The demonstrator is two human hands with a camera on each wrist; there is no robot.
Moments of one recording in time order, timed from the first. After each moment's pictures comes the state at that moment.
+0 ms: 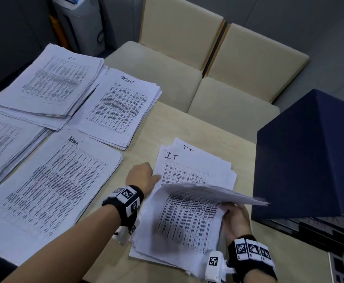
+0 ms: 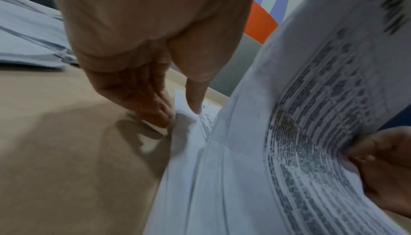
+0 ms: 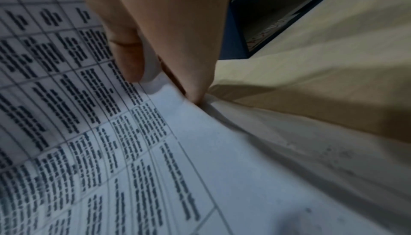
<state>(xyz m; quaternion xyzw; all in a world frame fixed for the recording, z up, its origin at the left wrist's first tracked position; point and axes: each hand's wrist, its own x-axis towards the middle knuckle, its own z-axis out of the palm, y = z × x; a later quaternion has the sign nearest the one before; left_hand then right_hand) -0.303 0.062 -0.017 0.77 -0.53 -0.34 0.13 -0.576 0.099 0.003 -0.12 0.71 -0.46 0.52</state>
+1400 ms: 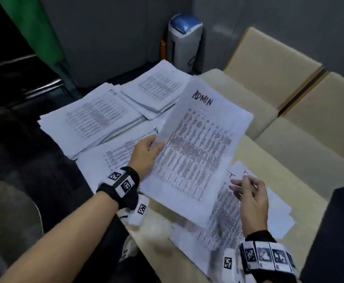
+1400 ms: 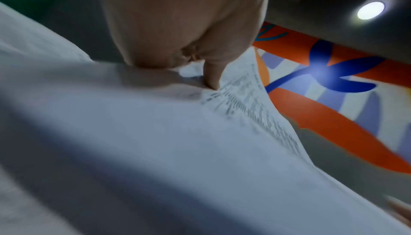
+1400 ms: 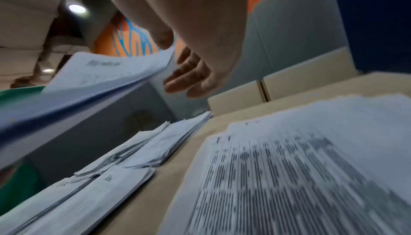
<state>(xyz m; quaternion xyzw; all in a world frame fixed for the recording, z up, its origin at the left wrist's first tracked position) -0.184 0.170 0.064 0.72 -0.29 -0.34 0.54 -0.459 0.078 0.056 -0.53 0.54 -0.41 0.51</state>
